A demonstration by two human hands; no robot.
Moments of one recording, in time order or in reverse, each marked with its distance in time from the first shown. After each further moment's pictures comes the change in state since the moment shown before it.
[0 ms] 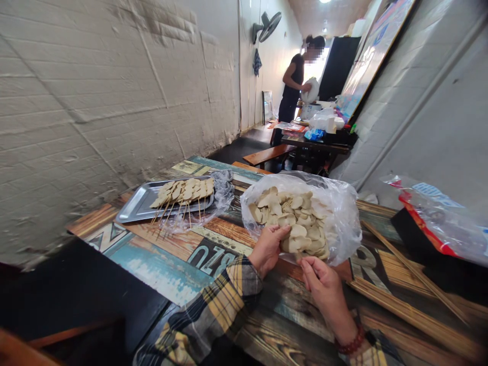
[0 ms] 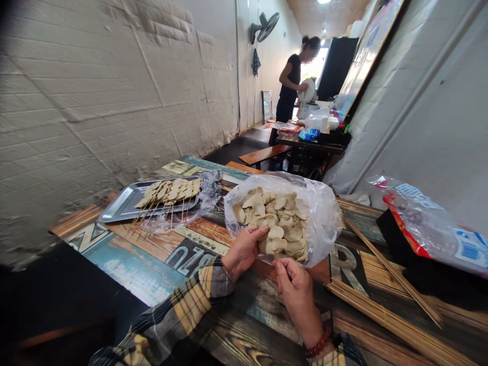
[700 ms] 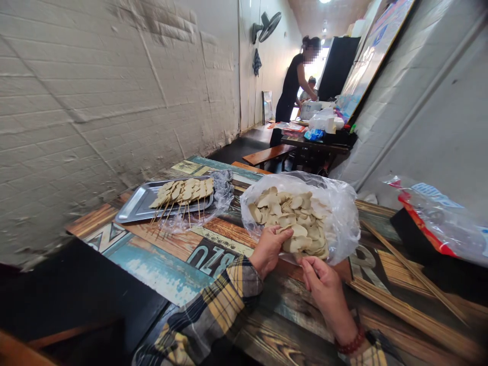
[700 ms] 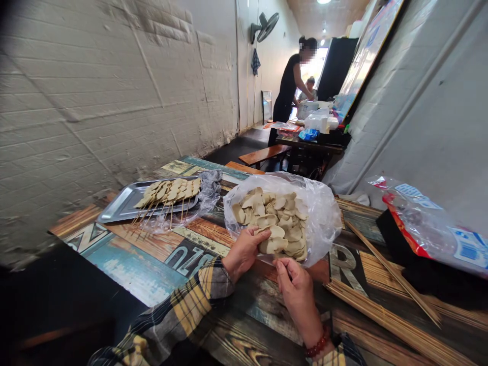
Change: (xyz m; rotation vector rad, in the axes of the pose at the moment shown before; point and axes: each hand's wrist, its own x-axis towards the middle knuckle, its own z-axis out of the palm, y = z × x) left_hand -0.004 0.001 0.003 0.069 -0.002 0.035; right_hand 0.001 0.003 -0.001 -0.005 -0.003 0.012
